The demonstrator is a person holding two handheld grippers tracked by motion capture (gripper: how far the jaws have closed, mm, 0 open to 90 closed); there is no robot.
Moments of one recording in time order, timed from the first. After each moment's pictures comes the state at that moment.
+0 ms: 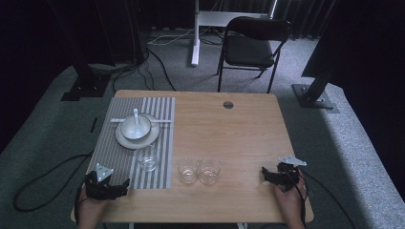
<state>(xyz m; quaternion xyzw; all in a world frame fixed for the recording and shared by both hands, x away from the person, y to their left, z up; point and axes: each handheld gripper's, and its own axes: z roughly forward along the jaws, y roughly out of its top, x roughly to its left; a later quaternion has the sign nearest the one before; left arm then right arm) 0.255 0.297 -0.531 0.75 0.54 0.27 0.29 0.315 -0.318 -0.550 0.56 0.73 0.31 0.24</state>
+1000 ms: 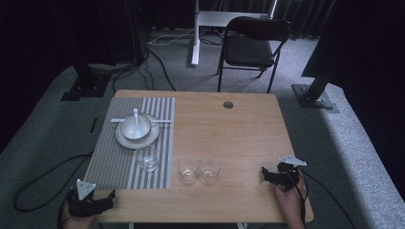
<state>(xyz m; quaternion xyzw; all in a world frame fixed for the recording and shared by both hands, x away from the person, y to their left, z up) 0.209 0.330 -0.540 0.71 0.57 0.30 0.29 0.315 -0.318 -0.550 0.56 0.73 0.31 0.24</state>
